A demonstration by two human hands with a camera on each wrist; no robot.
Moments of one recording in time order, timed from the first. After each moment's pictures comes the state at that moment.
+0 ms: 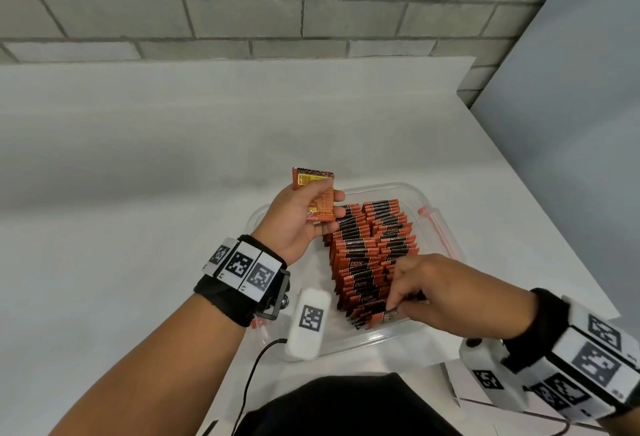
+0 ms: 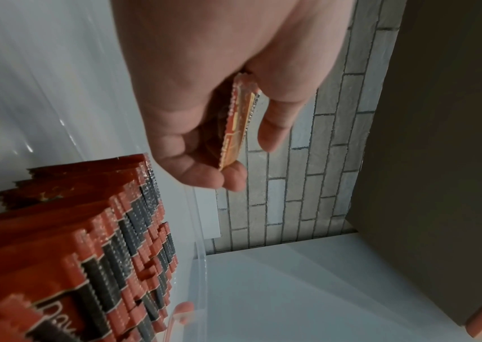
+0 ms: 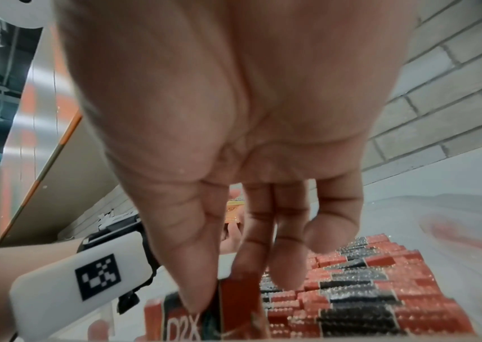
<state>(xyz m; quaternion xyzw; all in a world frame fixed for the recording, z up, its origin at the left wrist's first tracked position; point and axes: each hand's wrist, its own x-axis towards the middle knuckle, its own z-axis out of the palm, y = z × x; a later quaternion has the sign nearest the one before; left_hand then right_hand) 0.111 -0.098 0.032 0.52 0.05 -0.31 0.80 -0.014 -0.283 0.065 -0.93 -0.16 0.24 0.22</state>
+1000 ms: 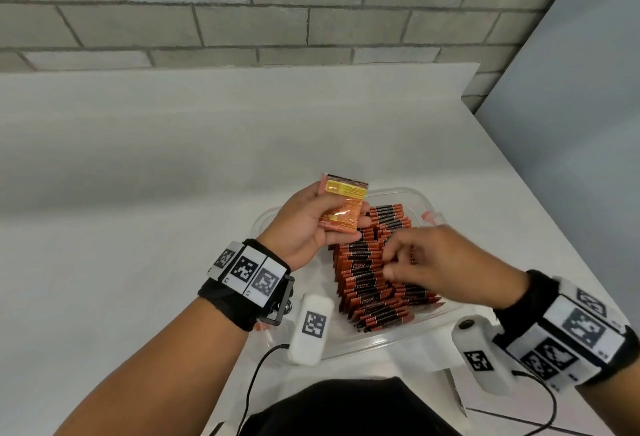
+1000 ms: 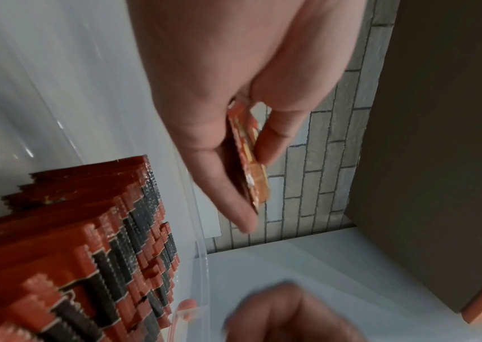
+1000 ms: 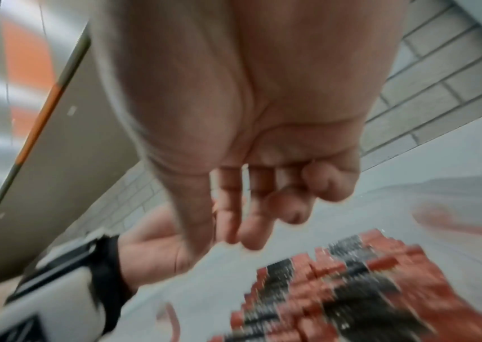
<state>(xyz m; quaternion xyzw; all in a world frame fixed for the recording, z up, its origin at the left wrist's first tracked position) 0.102 -0.097 0.042 0.49 -0.02 -0.37 0.79 0.010 -0.285 0.071 -0.93 -0.06 0.17 0.31</state>
